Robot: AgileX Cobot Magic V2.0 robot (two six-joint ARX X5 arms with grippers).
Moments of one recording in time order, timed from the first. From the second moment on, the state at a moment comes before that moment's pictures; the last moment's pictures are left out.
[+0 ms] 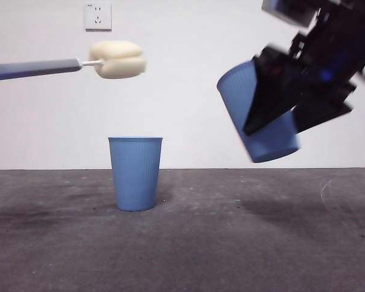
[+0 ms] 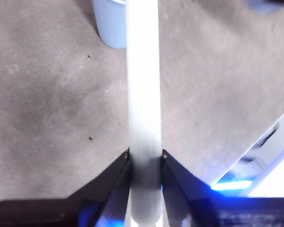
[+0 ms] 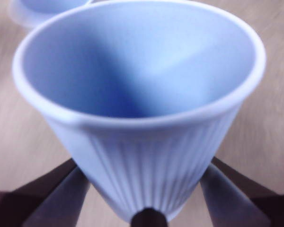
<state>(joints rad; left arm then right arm) -0.25 0.93 0.90 -0.93 0.32 0.21 0.51 1.24 0.79 -0.34 -0.14 -0.15</state>
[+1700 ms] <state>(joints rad) -0.89 1.16 0.94 -0.99 -0.03 0.41 1.08 1.44 0.96 -0.92 0.53 -0.60</state>
